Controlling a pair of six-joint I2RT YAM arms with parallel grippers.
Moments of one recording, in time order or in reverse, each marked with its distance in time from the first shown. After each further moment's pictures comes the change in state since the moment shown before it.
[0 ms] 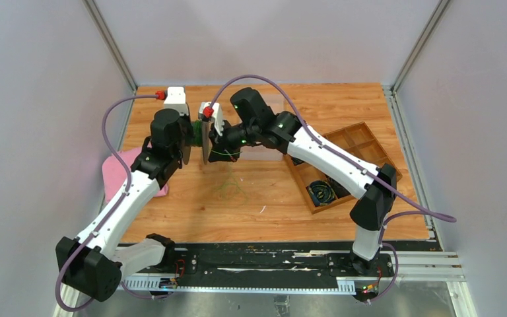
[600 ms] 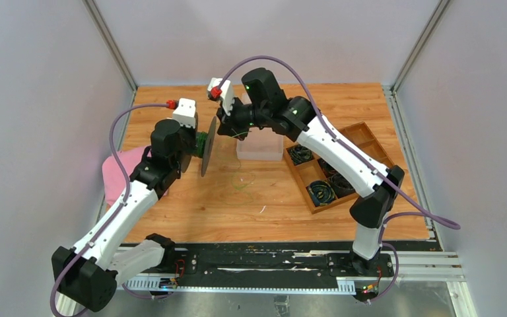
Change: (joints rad) left arm -0.032 -0.083 -0.099 -0.011 0.124 0.124; right arm -0.058 0.006 0.201 -0.119 0.198 -0.105
